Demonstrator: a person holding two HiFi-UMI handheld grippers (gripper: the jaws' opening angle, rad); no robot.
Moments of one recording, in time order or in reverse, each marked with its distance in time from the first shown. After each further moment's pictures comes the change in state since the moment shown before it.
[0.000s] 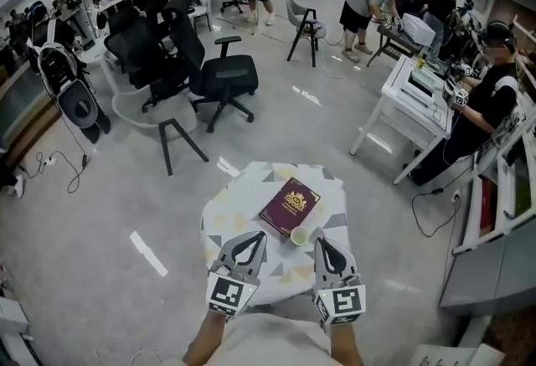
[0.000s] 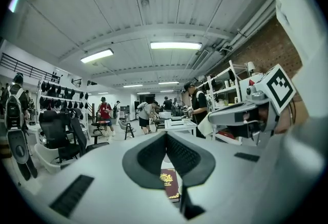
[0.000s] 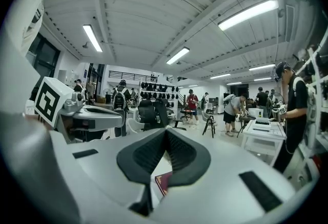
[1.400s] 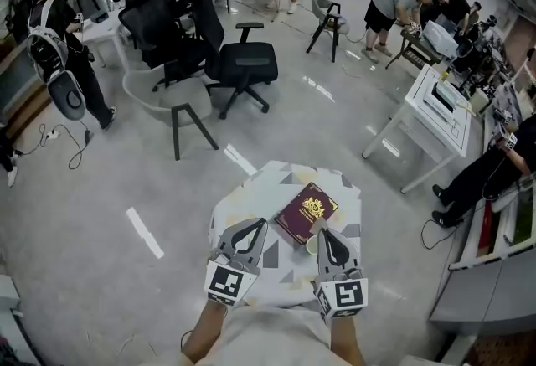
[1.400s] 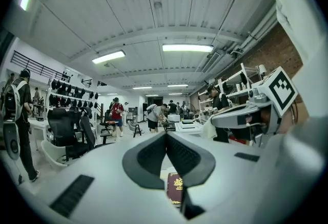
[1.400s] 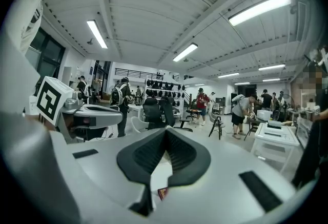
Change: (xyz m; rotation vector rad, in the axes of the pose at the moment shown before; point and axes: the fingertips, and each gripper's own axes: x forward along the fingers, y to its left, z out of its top) left arm 0.016 0.098 -0.015 -0.050 -0.044 0.080; right arm 0.096 0.029 -0.002 -0.028 0.026 0.058
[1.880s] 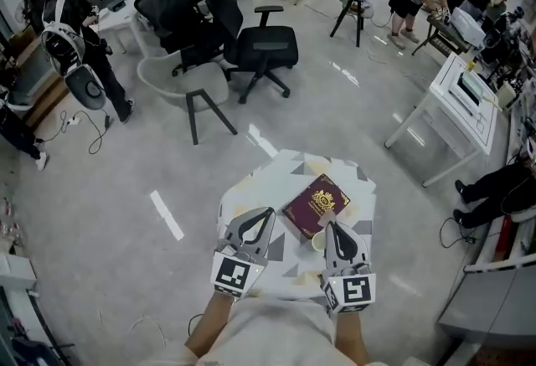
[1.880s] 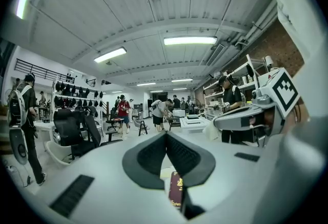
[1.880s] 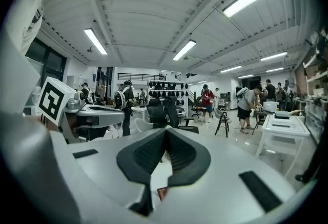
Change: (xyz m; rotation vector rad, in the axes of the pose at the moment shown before) left arm 0.035 -0.009 -0.008 0.026 0.058 0.072; right arm 0.015 -0.035 -0.021 0.070 -0.003 0.076
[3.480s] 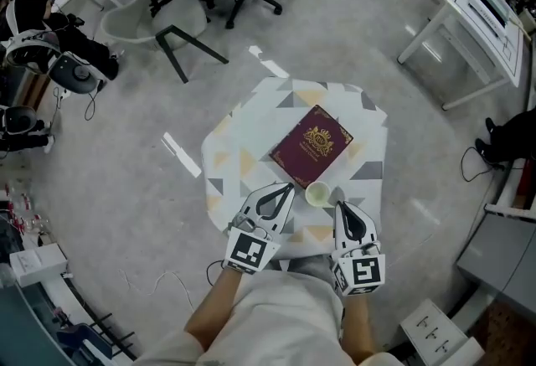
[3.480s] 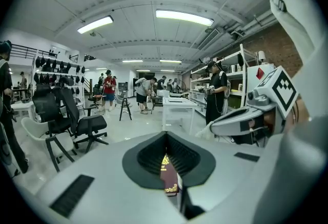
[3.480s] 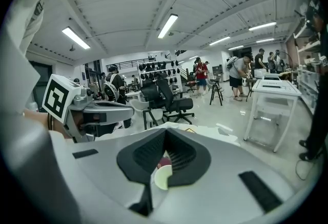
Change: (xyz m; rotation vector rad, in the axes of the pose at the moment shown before) left arm 0.071 -0.101 -0.126 -0.058 0.234 -0.183; right arm -0.034 -0.063 -0.150 0.181 0.236 -0.022
